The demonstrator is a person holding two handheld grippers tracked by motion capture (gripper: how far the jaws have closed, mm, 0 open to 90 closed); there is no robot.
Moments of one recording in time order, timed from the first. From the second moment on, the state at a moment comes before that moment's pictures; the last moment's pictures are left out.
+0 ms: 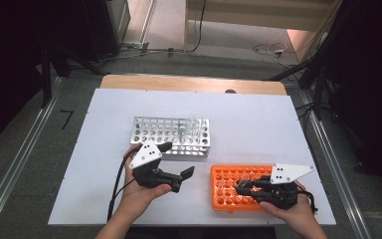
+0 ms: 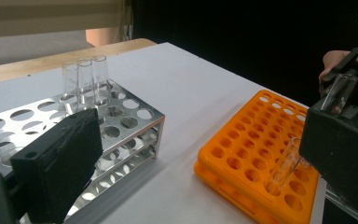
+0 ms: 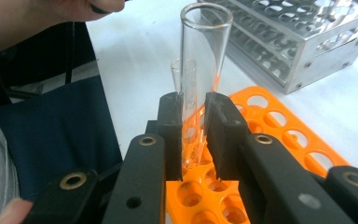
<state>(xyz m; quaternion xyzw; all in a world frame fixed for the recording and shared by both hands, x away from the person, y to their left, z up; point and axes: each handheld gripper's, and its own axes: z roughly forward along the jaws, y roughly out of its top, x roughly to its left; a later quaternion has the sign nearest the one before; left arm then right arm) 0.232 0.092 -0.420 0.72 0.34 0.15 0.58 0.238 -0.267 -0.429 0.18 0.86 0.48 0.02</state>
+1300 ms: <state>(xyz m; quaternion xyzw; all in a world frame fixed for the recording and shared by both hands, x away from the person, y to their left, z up) 0.245 0.081 -0.399 0.73 0.31 0.13 0.60 0.279 -0.219 -0.405 0.22 0.84 0.49 0.06</state>
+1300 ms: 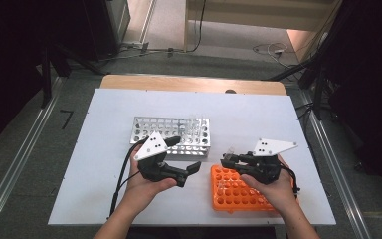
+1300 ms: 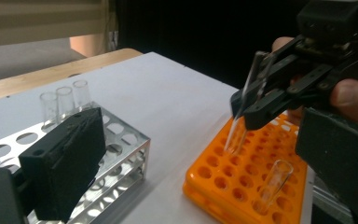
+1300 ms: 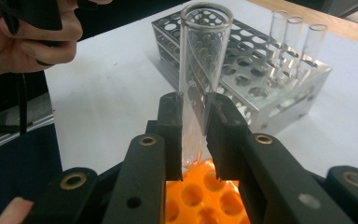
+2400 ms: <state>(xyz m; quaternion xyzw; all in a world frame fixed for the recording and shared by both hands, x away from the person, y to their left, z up) 0.242 0.062 -0.394 0.73 0.28 0.12 0.62 0.268 -0.171 -0.405 0.19 0.85 0.49 0.05</state>
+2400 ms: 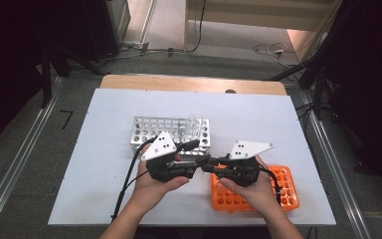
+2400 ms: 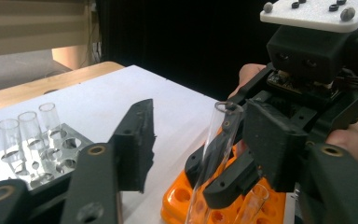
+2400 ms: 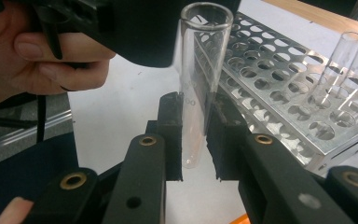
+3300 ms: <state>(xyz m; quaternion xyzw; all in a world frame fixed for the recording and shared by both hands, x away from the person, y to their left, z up) 0.238 0.051 -0.396 0.75 0.25 0.13 0.60 0.265 -0.165 -0.405 0.18 0.85 0.49 0.04</state>
